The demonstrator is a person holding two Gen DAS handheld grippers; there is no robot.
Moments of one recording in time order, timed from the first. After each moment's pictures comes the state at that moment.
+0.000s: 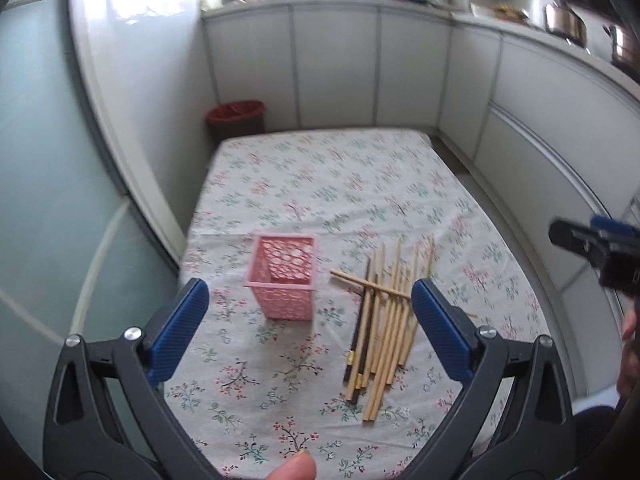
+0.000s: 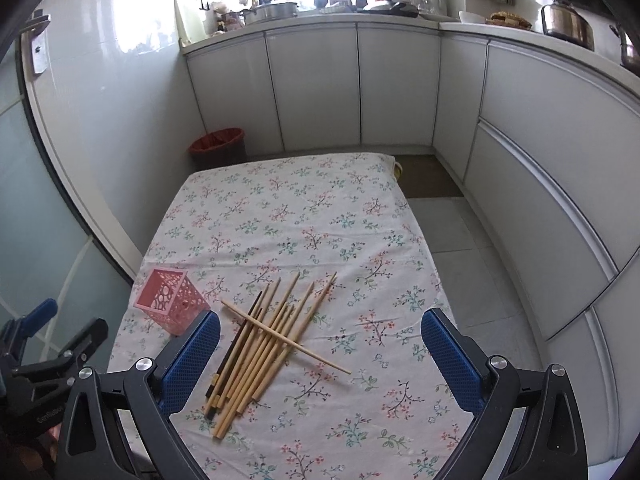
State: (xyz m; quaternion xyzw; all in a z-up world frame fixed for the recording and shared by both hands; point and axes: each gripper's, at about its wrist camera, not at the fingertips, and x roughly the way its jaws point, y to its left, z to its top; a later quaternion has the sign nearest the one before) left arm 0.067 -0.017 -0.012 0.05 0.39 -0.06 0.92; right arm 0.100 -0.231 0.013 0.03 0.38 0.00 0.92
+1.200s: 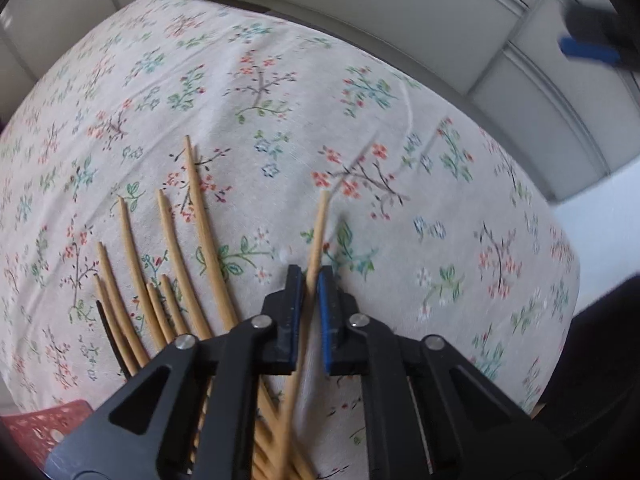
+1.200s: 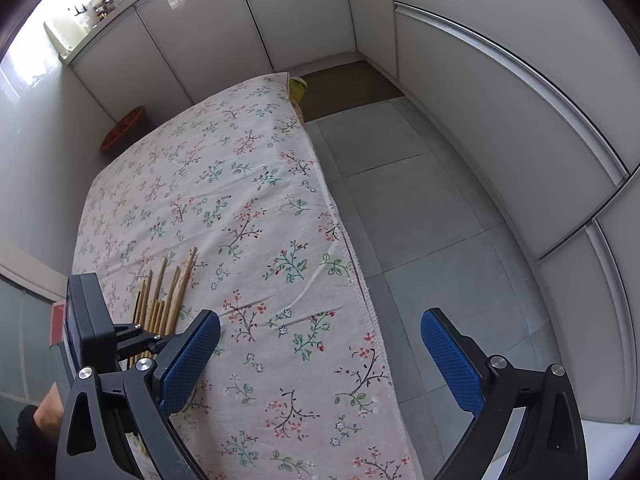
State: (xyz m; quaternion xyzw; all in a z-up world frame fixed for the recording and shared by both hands) left arm 0.205 -0.224 -0.189 0.22 0.55 -0.36 0.72; right arm 0.166 -0.405 -0.079 0.15 0.50 -0.08 0.85
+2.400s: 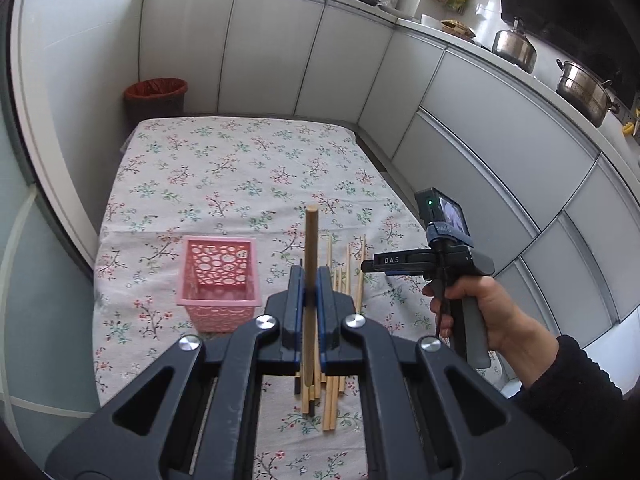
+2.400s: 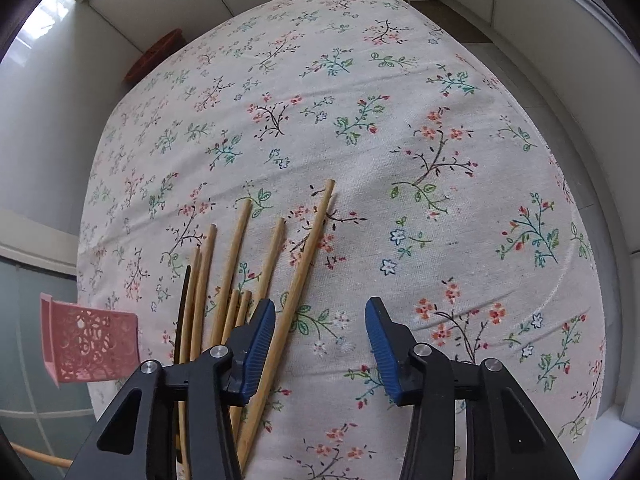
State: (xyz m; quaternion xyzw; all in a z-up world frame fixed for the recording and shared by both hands) left arm 0.131 0.015 -0.024 -0.05 0.40 -0.21 0.89; right arm 0.268 -0.249 -0.180 0.16 0.58 0.00 0.80
